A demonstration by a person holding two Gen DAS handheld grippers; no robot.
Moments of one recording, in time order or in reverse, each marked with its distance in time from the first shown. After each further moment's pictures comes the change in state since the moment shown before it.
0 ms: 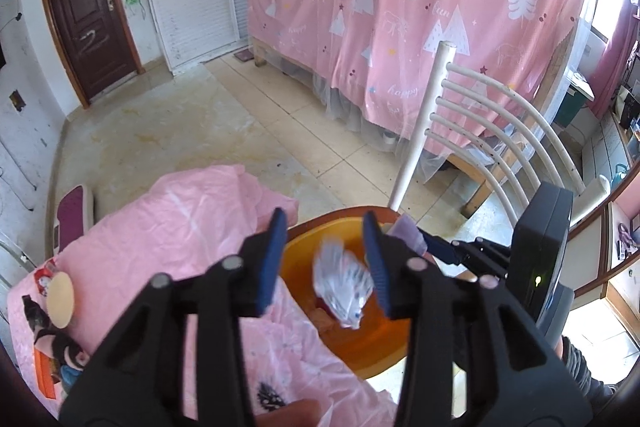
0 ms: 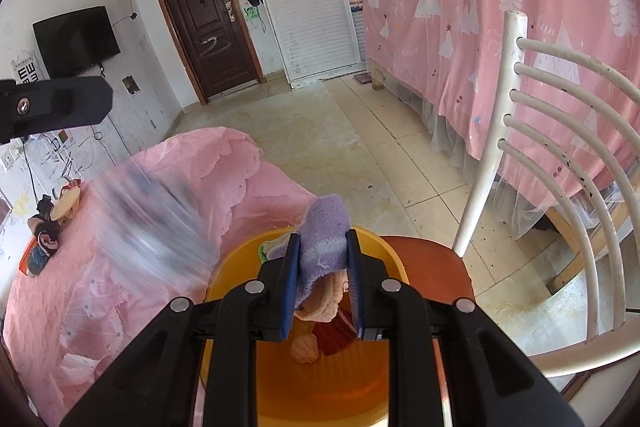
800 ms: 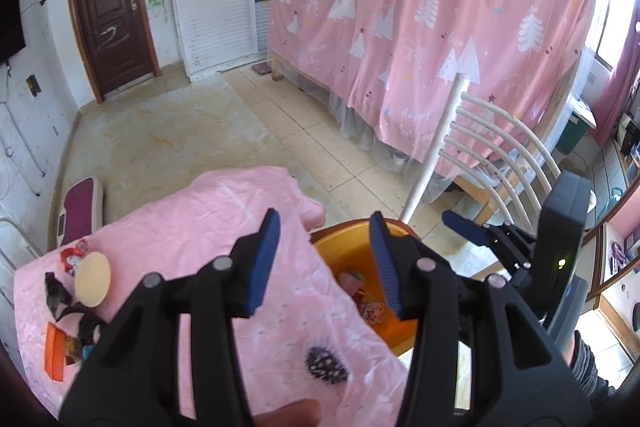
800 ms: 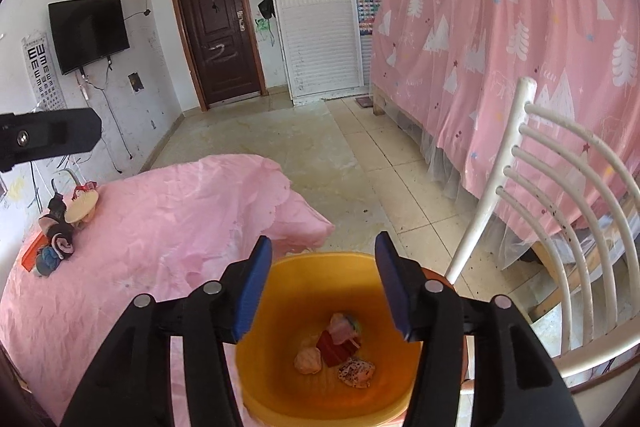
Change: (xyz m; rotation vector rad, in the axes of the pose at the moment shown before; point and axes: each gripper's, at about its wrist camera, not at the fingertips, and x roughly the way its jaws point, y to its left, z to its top) left arm -0.055 0.049 -0.023 -0.083 -0.080 0.022; right arm -0.039 0.056 0.020 -0.092 -0.068 -0.042
